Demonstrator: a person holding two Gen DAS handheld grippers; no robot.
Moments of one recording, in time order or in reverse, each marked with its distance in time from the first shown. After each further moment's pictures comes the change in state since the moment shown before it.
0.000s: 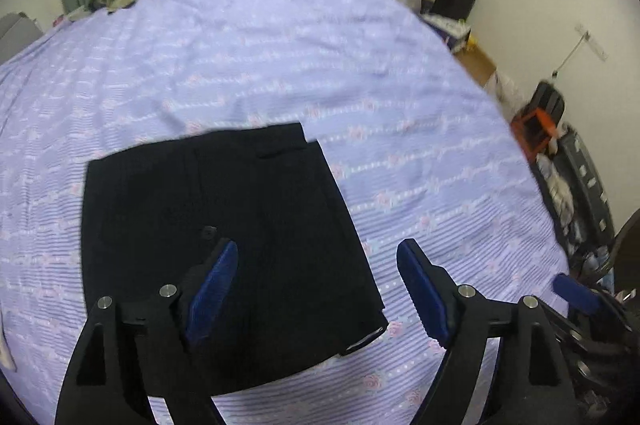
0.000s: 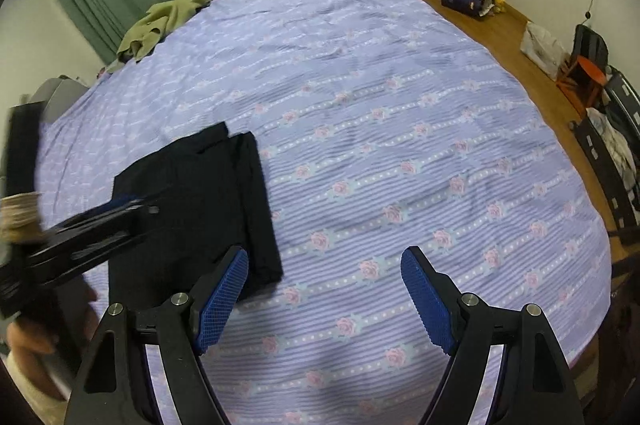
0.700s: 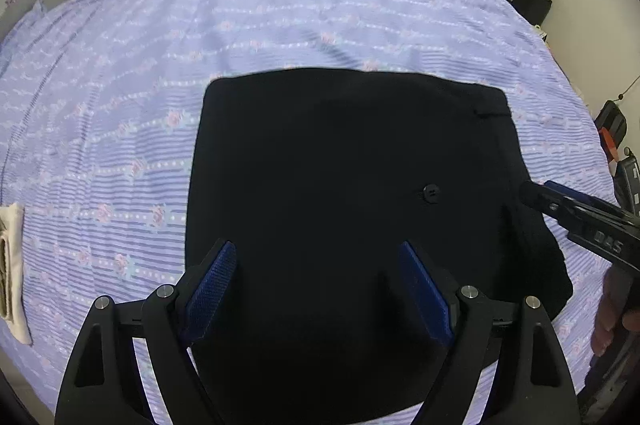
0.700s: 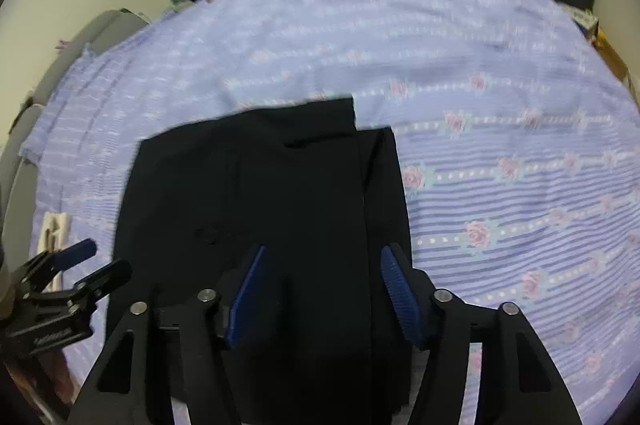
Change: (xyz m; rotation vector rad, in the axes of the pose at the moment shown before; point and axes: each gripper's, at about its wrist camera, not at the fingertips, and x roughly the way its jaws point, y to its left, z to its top) left arm 0.047 0.155 -0.036 -0.132 0.095 0.193; right arm 0.166 0.121 0.041 -0.225 0.113 0.178
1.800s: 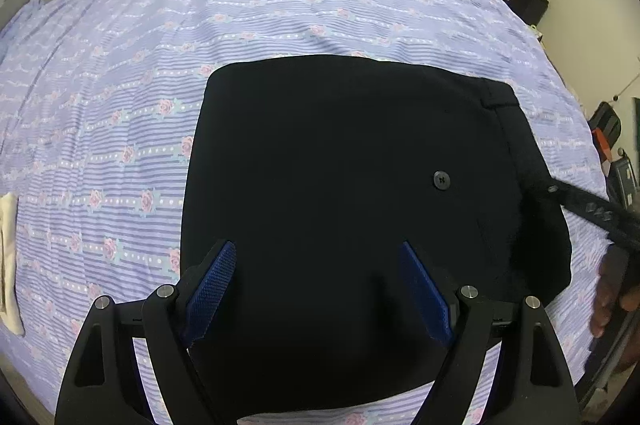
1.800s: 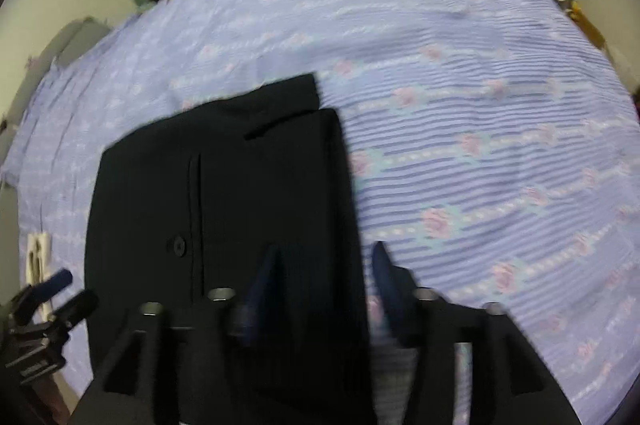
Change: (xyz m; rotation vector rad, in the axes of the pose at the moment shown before) left arm -0.009 -0.009 -0.009 -0.001 0.009 -0.017; right arm -0.002 -0.031 0.001 0.098 0.012 -0.085
